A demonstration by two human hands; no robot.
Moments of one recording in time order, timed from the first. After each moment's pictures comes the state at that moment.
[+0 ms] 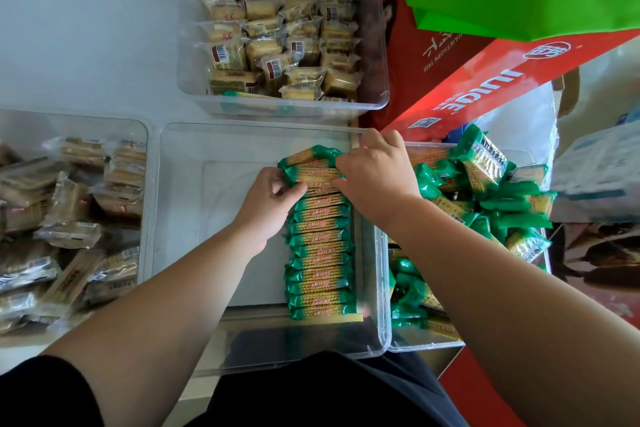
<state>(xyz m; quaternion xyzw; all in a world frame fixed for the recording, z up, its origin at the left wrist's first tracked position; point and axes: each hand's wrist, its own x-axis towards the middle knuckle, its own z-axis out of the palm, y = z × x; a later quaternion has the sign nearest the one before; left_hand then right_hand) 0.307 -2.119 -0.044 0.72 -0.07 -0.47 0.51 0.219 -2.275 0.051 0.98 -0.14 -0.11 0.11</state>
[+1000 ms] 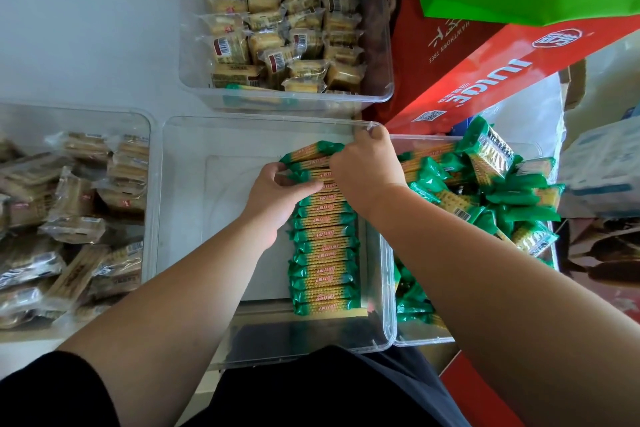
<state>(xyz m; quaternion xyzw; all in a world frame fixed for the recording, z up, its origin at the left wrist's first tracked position) 0.303 -2.127 -0.043 0.68 0.05 -0.49 0.55 0.241 -2.257 0.057 0.94 -0.11 -0.27 0.19</state>
